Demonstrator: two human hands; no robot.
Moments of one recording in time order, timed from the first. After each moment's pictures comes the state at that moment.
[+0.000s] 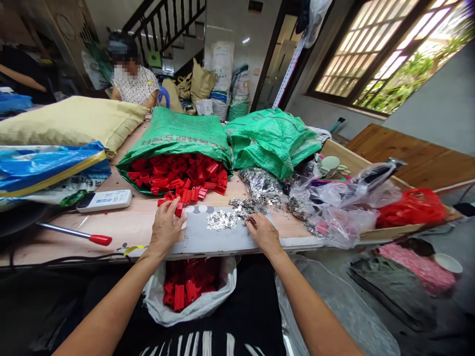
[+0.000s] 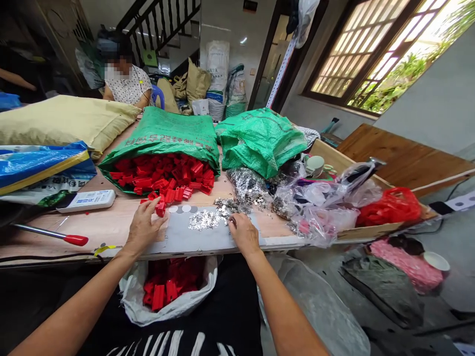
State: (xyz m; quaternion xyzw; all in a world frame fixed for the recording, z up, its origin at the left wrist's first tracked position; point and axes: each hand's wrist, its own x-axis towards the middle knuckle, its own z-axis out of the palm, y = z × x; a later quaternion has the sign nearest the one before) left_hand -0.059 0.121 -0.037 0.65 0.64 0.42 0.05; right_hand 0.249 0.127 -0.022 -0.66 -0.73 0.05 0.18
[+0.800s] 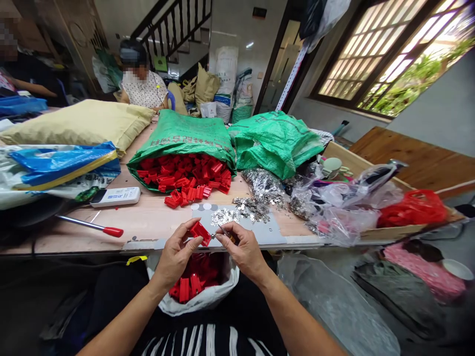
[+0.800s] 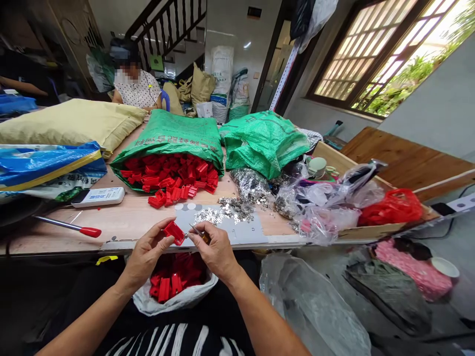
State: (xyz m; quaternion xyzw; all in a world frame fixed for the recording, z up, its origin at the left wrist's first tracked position) left_hand -0.021 0.029 0.008 0.47 0.44 0.56 0.51; right_hand 0.161 0.057 0.032 -0.43 -0.72 0.36 0.41
